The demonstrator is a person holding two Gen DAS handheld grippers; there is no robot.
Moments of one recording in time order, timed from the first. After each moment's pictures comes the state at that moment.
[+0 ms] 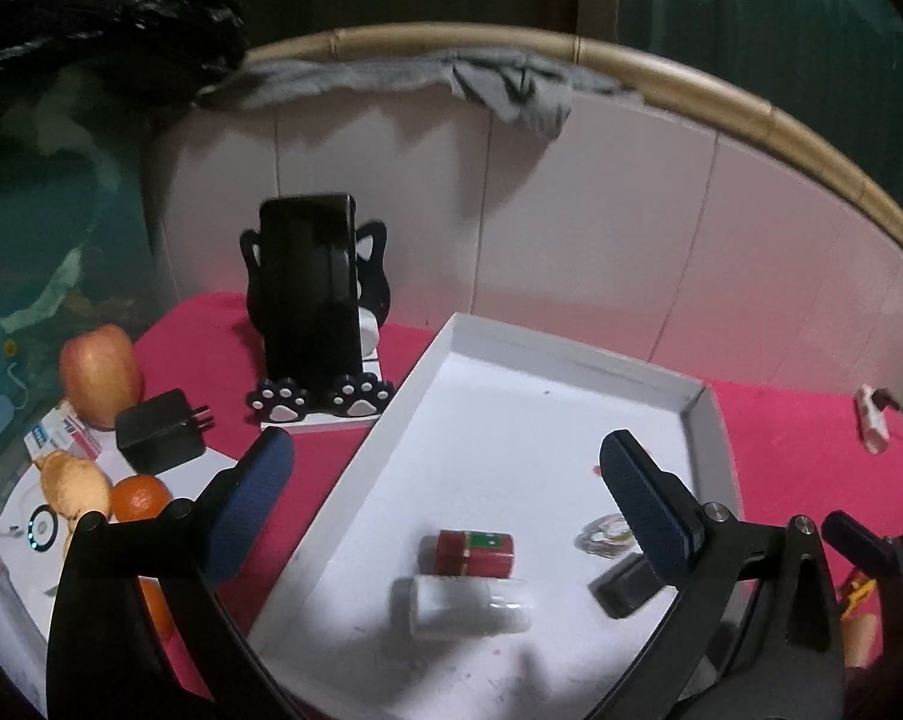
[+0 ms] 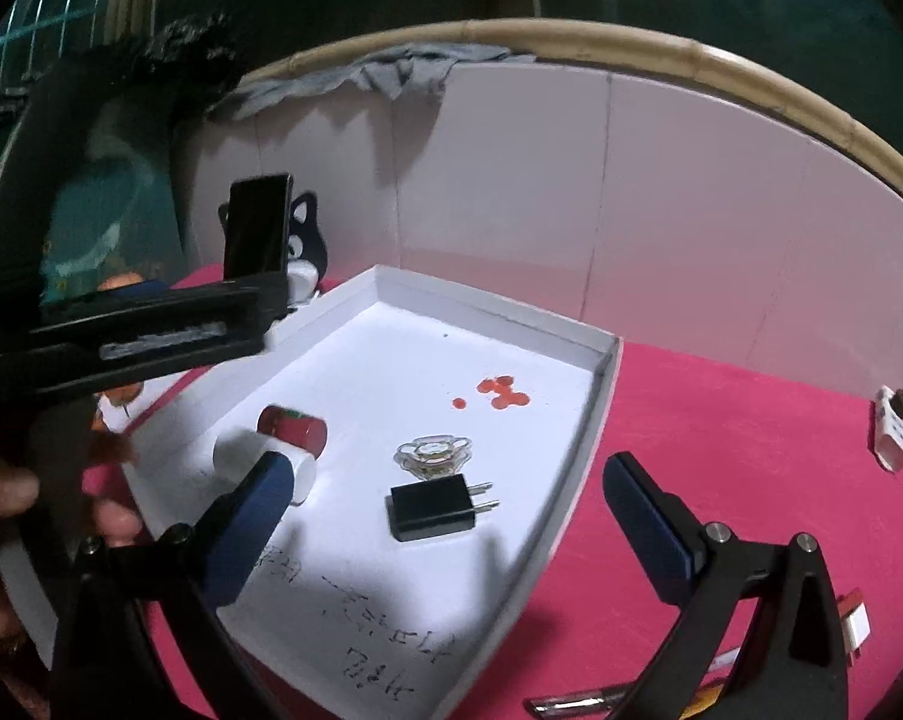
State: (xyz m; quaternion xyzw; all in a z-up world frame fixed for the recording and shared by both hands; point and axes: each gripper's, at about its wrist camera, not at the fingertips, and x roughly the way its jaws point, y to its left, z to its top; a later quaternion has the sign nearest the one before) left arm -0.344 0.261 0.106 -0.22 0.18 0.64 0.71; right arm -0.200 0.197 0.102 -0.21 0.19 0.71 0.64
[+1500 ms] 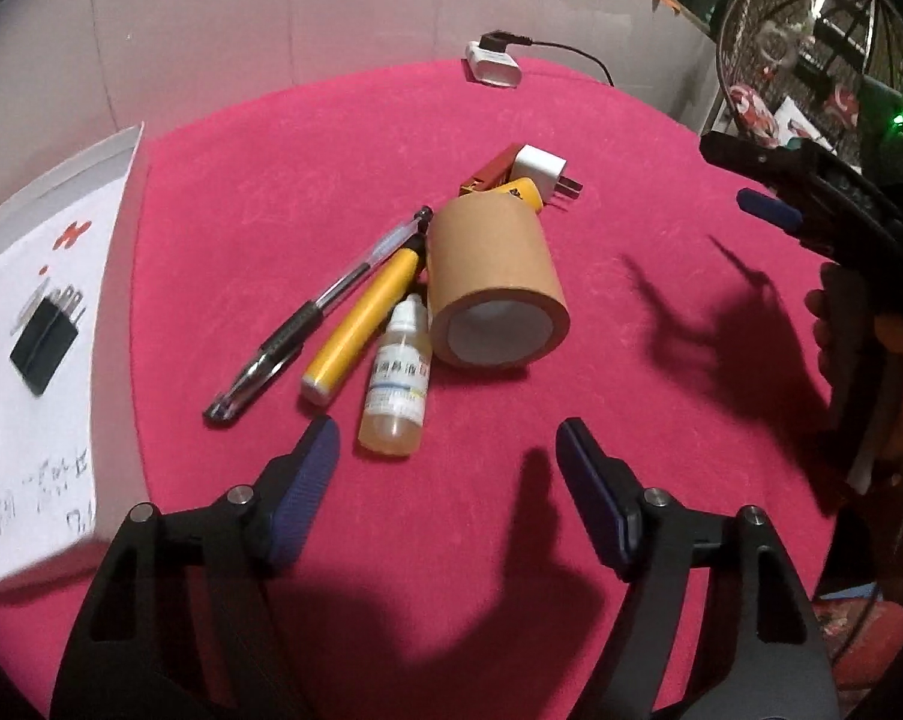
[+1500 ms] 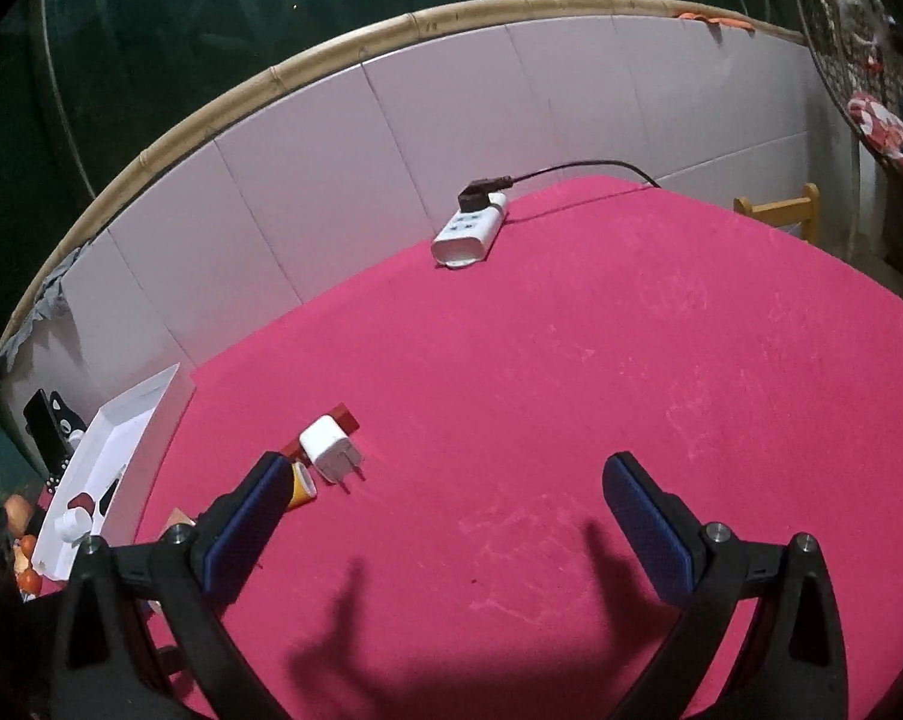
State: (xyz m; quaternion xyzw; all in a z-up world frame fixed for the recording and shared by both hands) left arm -0.120 0.121 0.016 -0.18 0.41 0.25 0.86; right arm 0.076 0.002 0.055 -0.01 0.34 0.51 0.79
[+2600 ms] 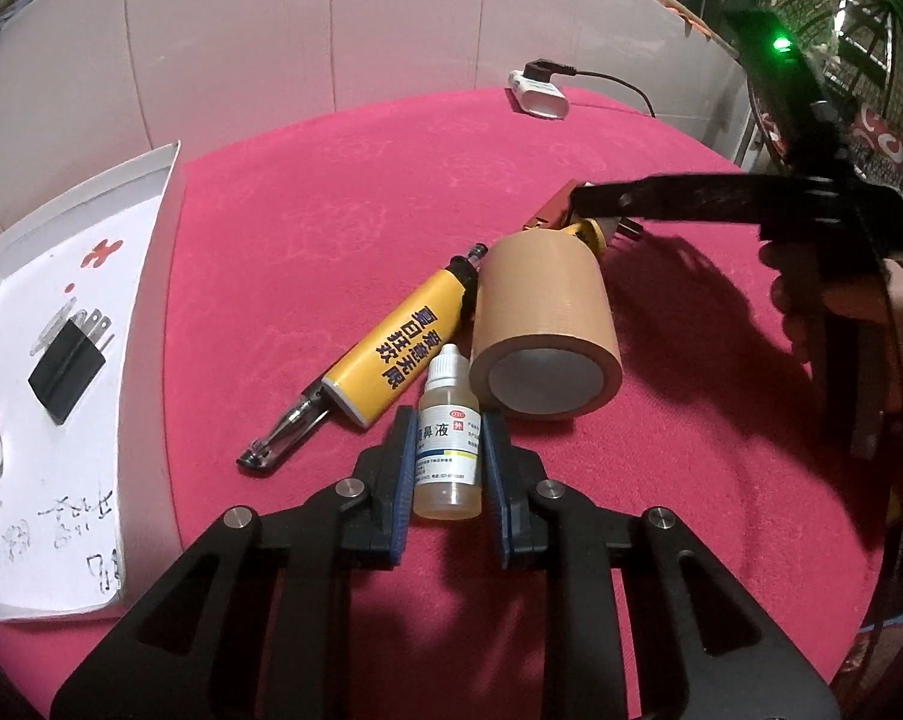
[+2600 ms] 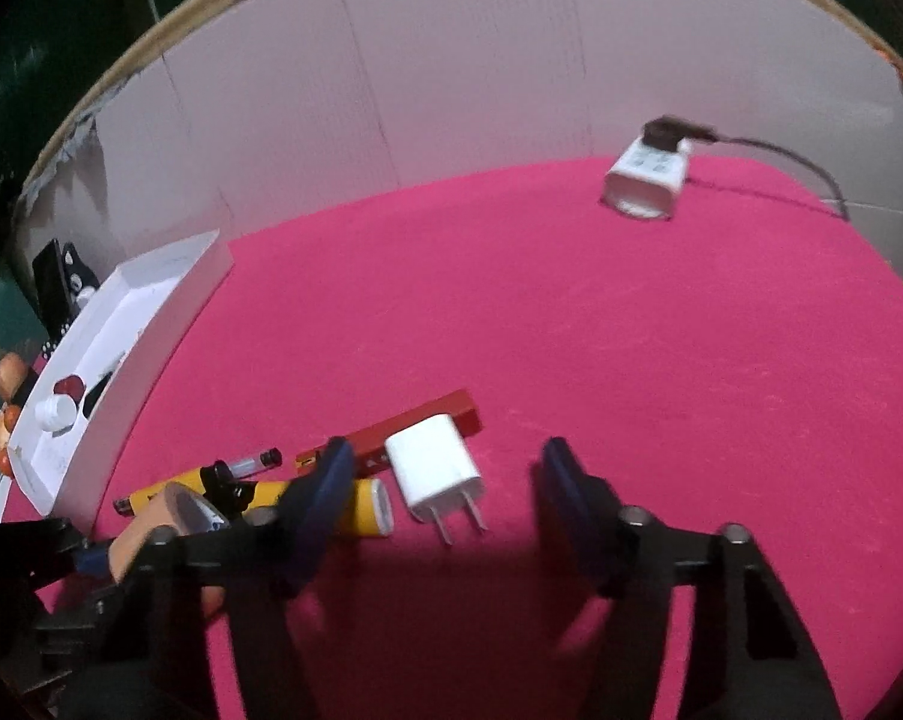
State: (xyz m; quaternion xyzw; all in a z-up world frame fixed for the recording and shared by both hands) left arm -0.125 0.141 0.007 -0.17 0.38 0.30 0.86; right arm 0.048 0.126 0.032 -0.18 0.37 0.60 0.69
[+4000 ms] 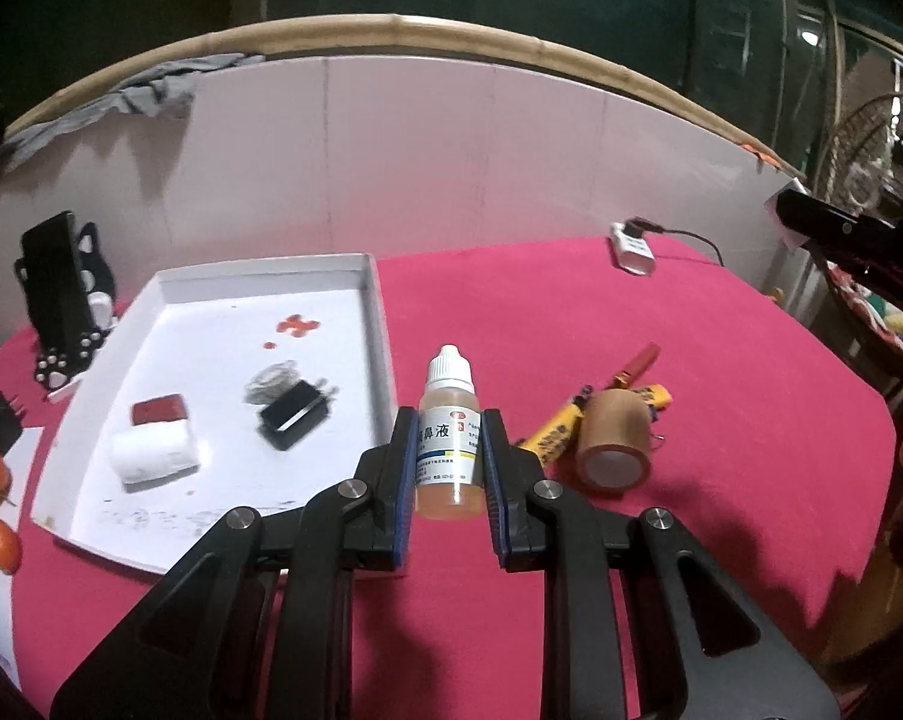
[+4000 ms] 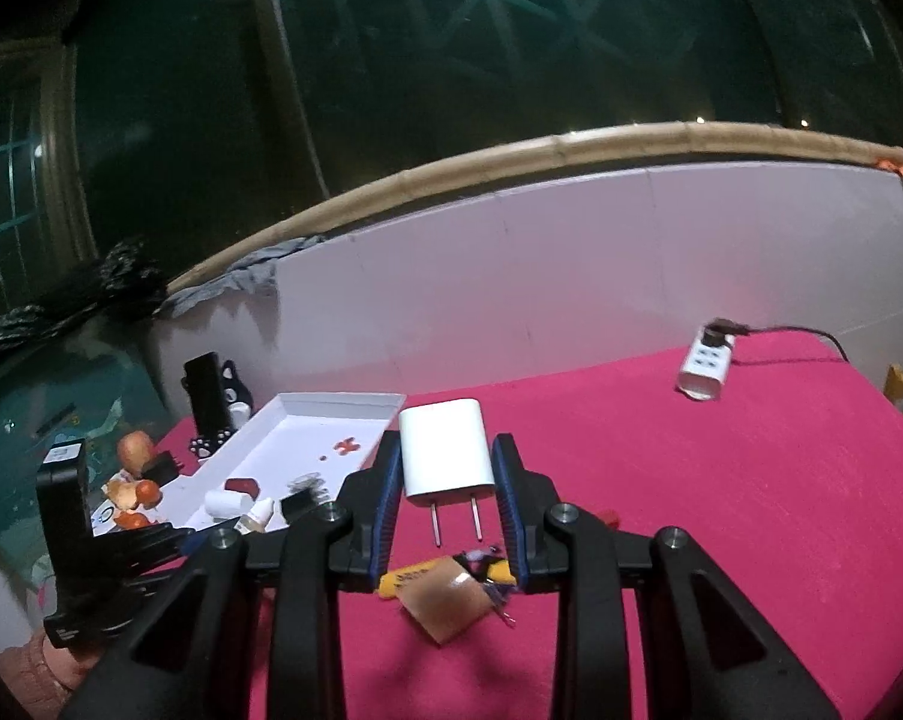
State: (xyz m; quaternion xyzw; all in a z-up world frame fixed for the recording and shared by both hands) left arm -0.225 0.132 0.088 -0.17 0.25 0.43 0.85; right arm -0.032 0.046 0.162 -0.05 0.21 0.69 0.69
